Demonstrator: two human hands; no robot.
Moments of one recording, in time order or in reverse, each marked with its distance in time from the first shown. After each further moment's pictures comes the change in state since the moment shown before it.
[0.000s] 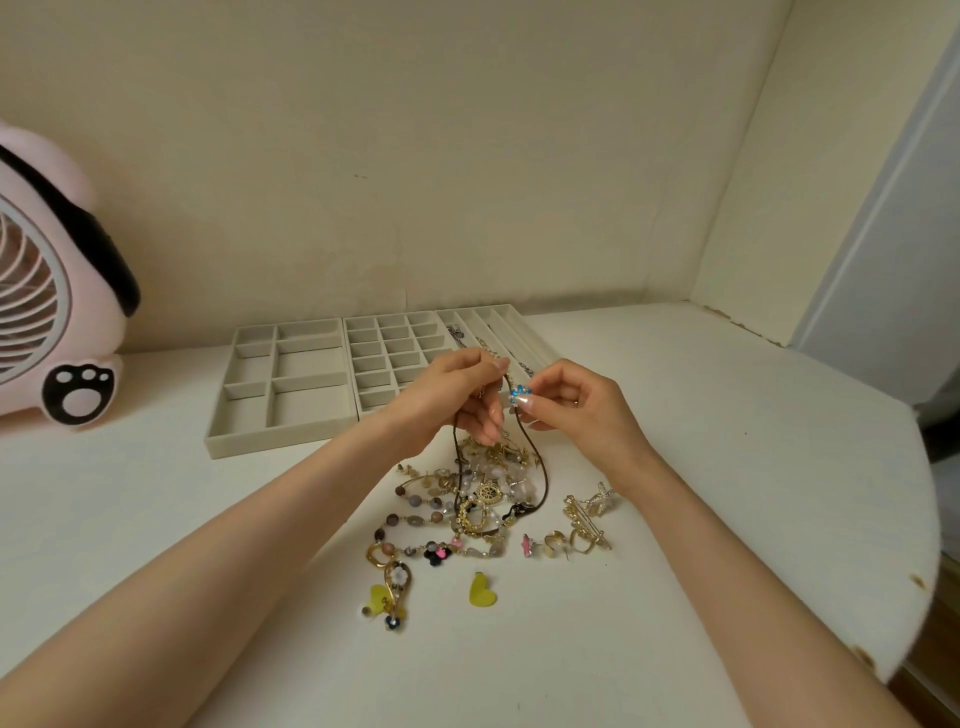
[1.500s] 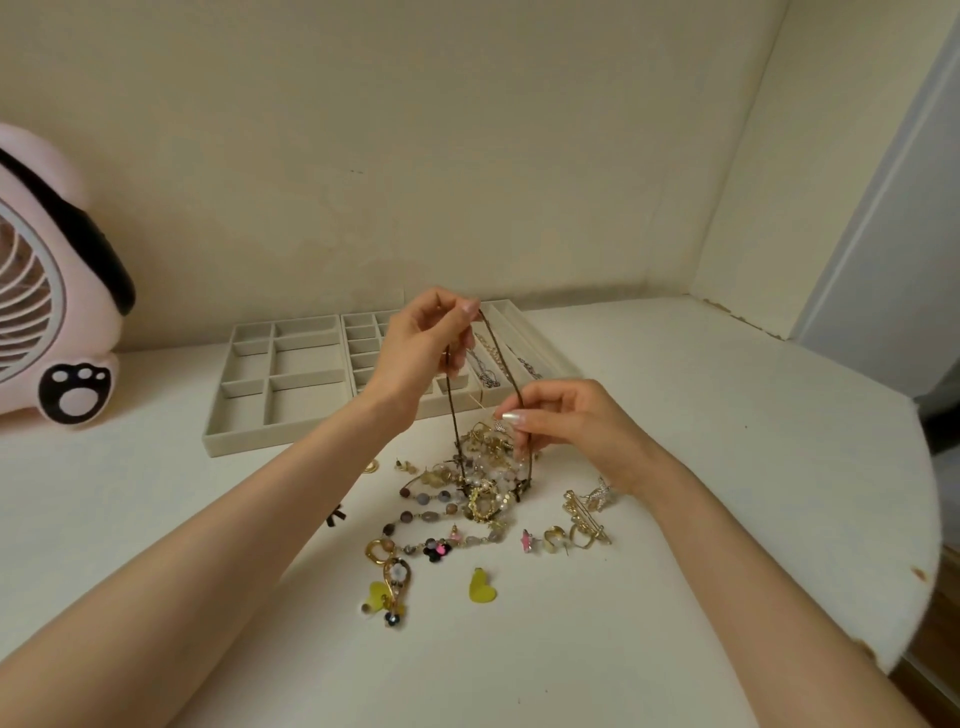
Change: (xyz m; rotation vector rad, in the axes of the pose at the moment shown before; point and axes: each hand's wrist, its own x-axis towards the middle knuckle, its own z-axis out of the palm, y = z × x) left_hand -0.003 0.018 -0.009 -0.064 0.346 0.280; right_hand -0.007 -0.009 -0.003 0.053 -0.305 0.106
